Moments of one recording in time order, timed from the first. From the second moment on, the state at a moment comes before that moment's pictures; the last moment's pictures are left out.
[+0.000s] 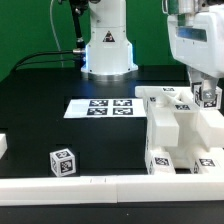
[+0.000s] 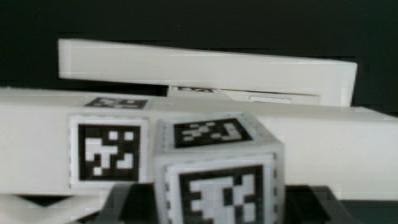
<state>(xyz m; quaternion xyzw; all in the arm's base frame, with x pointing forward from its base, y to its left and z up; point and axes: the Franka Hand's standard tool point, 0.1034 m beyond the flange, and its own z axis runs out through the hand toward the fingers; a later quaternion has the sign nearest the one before) 0.599 0.117 0.117 -0.72 0.69 -0.02 0.07</state>
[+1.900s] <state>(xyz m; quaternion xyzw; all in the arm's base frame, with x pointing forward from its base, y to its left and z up) 0.593 0.120 0.110 -0.97 0.23 -0.04 0.03</state>
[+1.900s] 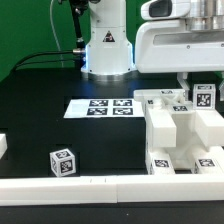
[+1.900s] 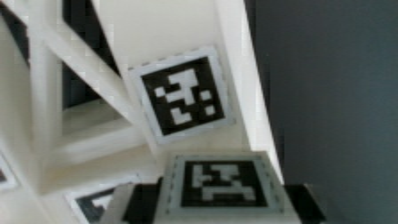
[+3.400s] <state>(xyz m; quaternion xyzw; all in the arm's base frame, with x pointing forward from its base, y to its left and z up) 0.592 0.119 0.107 -0.94 0.33 0.00 0.05</state>
